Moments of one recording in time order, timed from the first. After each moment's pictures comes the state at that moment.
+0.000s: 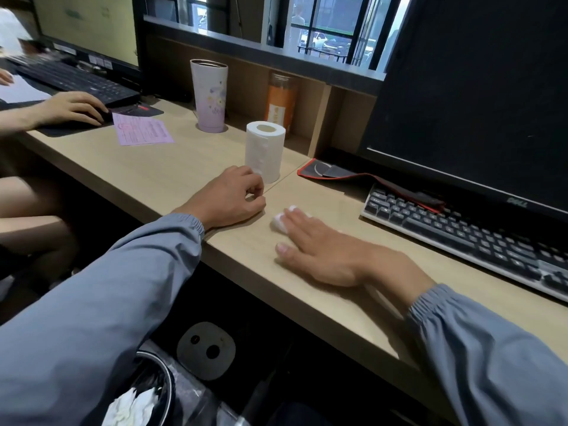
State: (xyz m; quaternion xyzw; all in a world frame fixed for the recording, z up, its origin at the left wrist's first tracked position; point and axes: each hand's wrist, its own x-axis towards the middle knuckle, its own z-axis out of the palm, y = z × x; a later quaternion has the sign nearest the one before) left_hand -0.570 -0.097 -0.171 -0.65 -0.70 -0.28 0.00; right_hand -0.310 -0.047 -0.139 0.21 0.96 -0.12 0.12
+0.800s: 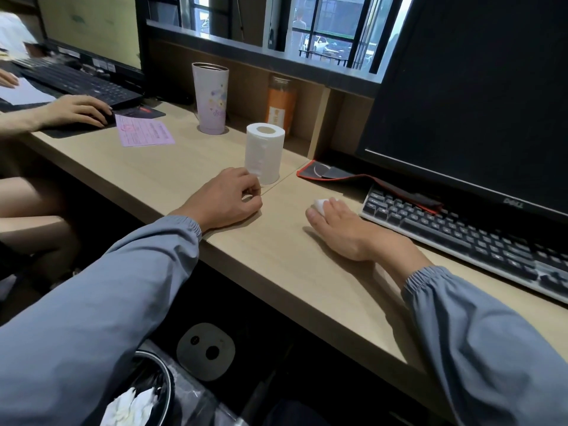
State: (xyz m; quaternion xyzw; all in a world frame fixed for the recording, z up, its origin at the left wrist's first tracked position) left_hand -0.568 -0.105 -0.170 -0.64 -0.71 -0.28 0.00; right_hand -0.307 -0.007 -0.138 0.40 0.90 -0.13 0.09
